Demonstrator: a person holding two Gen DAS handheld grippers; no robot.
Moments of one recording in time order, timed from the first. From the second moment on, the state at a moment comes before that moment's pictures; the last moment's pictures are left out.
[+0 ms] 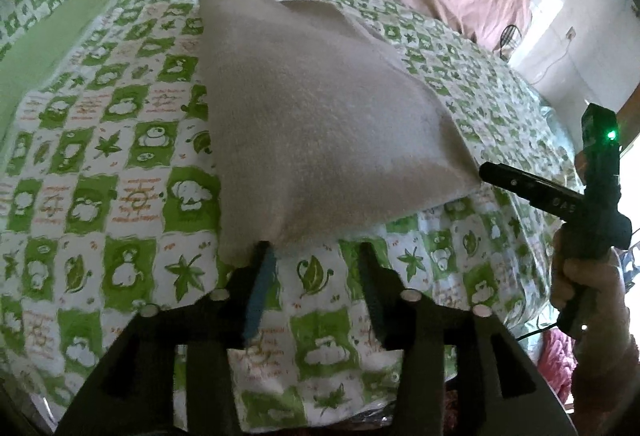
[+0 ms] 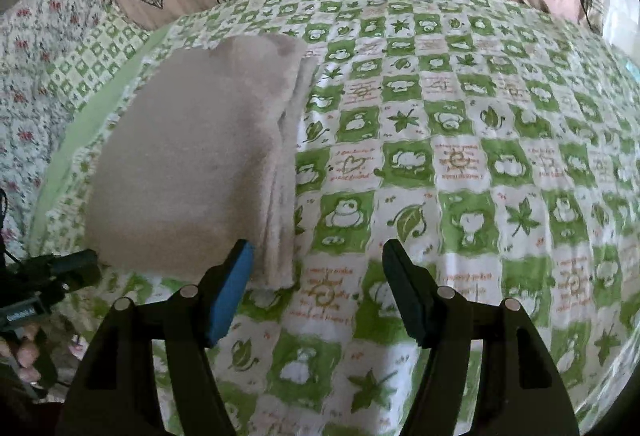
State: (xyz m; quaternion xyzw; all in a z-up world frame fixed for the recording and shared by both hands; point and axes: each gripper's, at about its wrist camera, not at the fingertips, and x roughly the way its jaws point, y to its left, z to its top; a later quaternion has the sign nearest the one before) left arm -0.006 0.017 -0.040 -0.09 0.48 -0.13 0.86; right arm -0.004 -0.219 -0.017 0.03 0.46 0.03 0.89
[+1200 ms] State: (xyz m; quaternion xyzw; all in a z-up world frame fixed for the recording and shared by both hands) left arm -0.032 0.032 -0.021 0.01 0.47 0.00 0.88; right arm -0.051 -0.169 -0.011 0.01 0.45 0.13 0.88
